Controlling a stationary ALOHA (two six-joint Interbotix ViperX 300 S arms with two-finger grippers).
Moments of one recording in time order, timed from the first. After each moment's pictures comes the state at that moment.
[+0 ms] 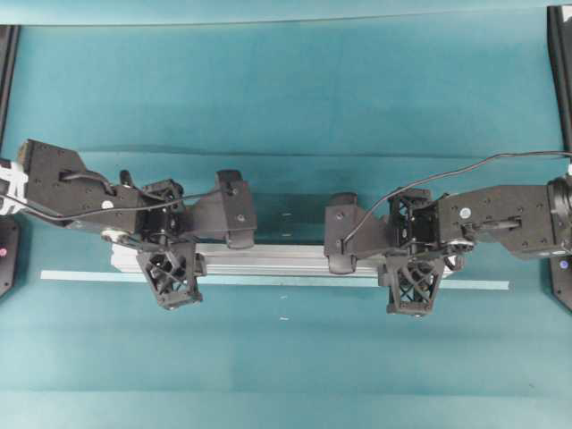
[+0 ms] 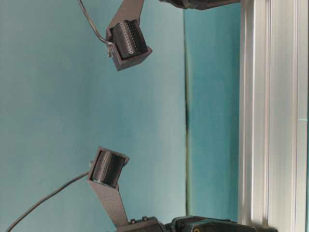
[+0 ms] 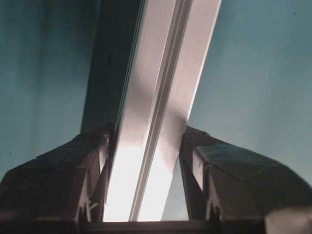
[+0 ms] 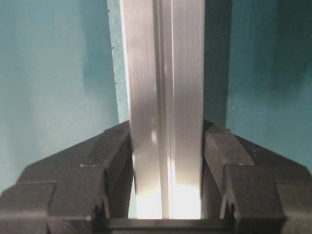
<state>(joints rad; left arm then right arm) -0.01 0.02 0.61 0.03 0.62 -0.25 0.02 0.02 0.69 0.05 0.65 0.03</state>
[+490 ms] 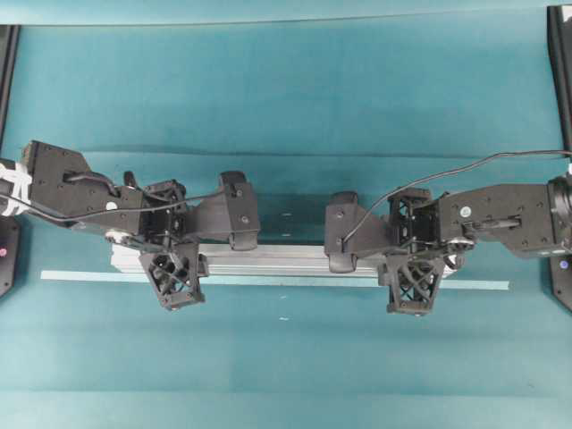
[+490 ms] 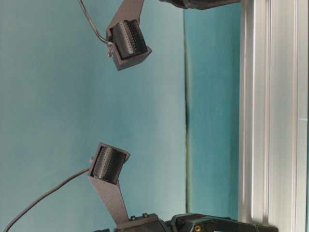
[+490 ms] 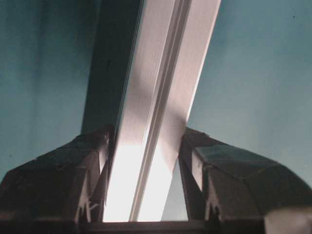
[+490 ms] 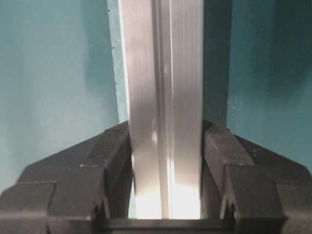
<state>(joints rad) -0.01 0.03 0.60 0.03 0.63 -0.25 0.01 0.02 0.69 0.05 0.65 0.03</state>
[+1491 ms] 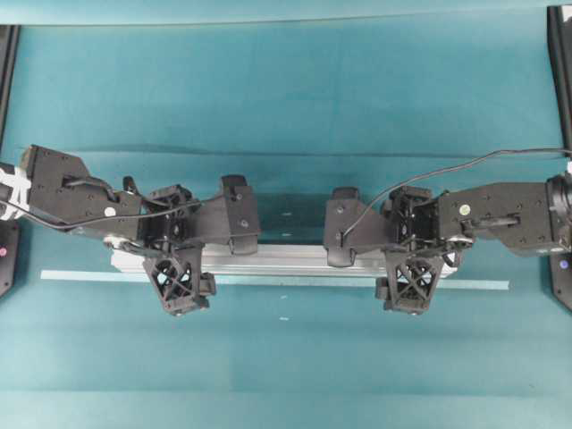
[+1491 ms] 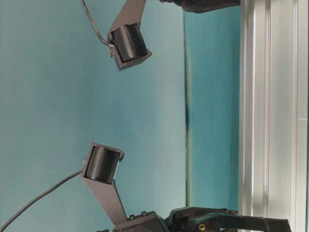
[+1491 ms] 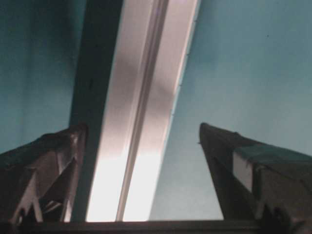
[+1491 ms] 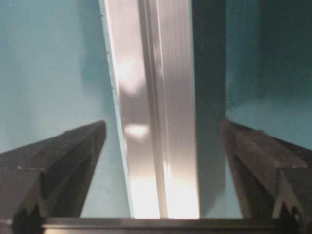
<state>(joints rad) -0.03 0.02 0.61 0.03 0.57 -0.25 0.01 0.02 0.70 0.06 0.63 0.07</state>
